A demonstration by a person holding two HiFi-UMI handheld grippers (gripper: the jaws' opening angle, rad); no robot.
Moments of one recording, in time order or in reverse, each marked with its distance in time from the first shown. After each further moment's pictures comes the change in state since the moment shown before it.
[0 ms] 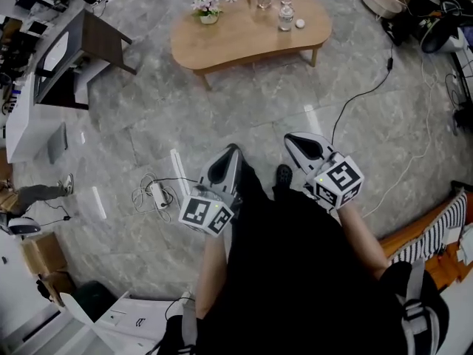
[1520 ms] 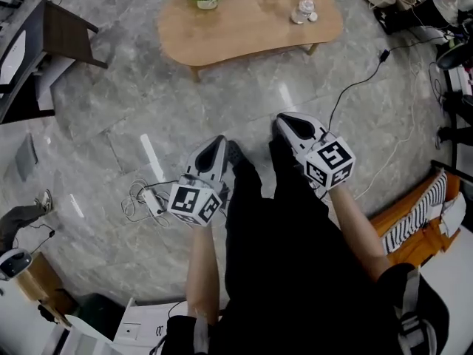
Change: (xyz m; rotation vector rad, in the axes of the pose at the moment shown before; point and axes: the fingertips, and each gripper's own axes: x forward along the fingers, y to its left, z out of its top) left arm 0.048 0.282 0.017 -0.117 0.125 -0.050; right arm 0.275 -0.046 0.011 0.032 0.189 -0.156
